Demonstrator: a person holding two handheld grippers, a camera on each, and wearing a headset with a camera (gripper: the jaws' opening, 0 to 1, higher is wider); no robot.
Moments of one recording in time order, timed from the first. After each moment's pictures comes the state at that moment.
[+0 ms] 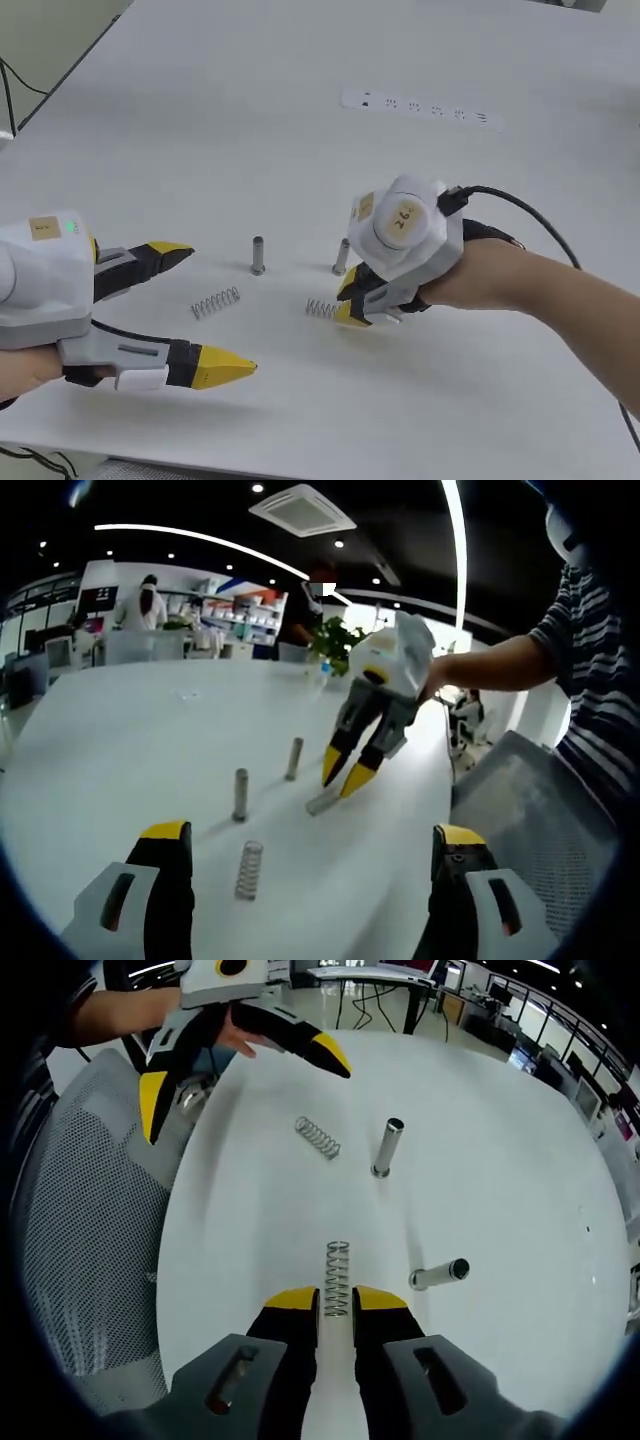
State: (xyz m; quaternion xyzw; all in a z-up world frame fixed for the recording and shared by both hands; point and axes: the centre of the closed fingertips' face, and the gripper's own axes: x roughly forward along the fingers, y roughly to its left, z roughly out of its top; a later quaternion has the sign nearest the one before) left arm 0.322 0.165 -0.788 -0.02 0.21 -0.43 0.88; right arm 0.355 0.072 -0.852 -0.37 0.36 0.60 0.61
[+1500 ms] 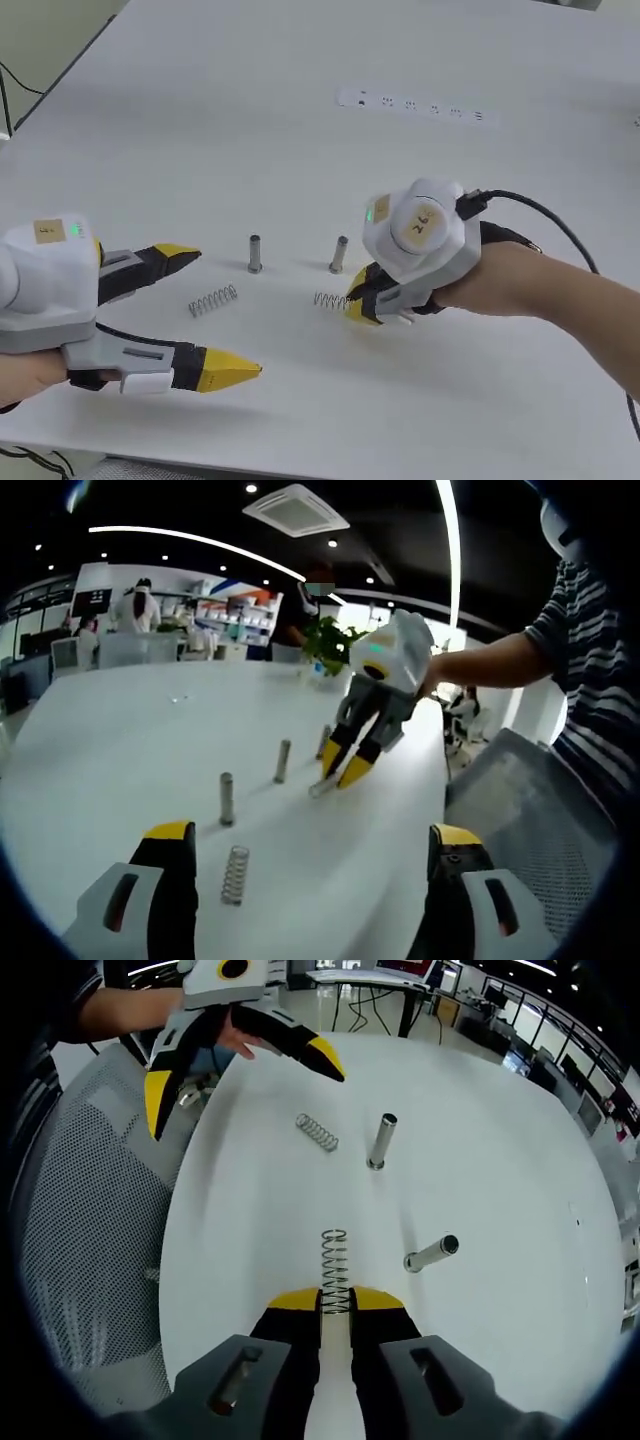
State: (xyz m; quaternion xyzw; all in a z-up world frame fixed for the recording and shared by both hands) left arm 0.317 0.151 -0.784 -0.02 0.21 -0.44 0.87; right arm 0.353 0.053 -0.837 -0.37 0.35 0.60 0.62
